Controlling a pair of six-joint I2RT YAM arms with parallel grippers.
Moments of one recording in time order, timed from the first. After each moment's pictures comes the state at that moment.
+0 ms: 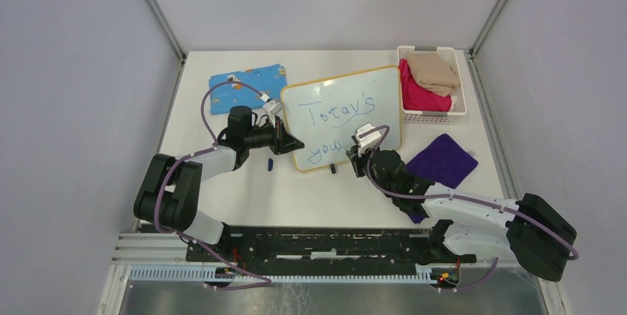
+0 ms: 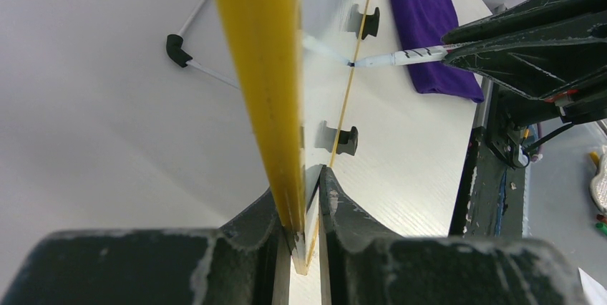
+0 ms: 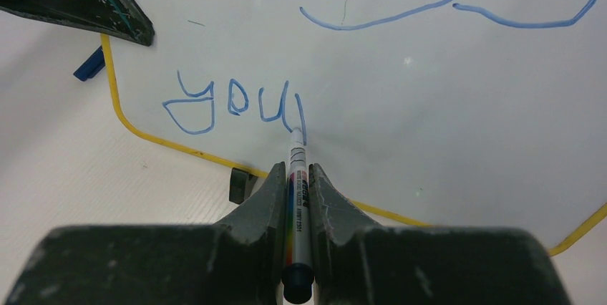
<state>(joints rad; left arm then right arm) -0.26 1.51 0.61 0.41 0.89 -0.16 0.92 1.11 0.43 0.37 0.37 0.09</state>
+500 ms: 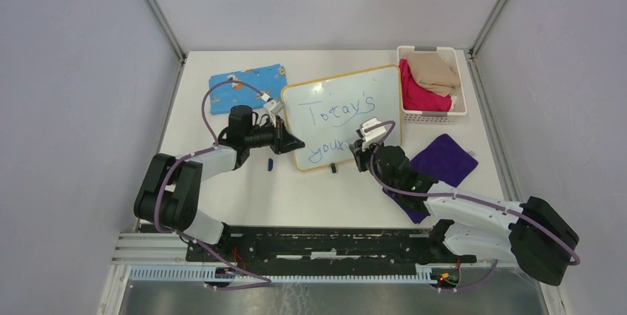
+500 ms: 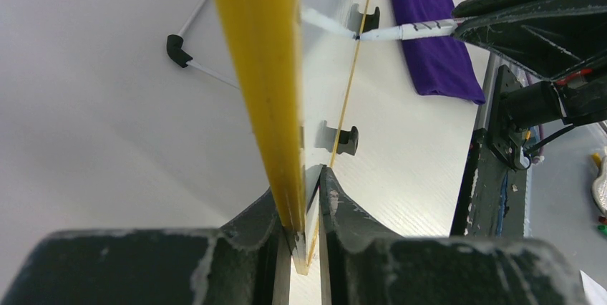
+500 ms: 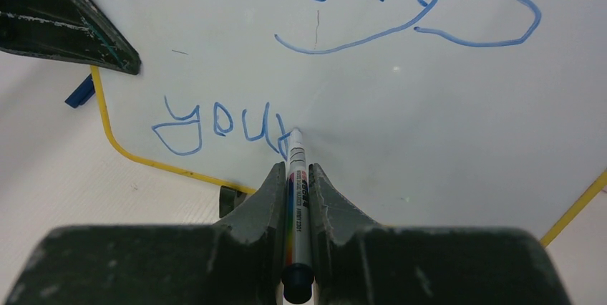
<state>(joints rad) -0.27 1.51 0.62 0.41 0.88 -0.16 0.88 1.10 0.45 0.37 0.36 0.09</state>
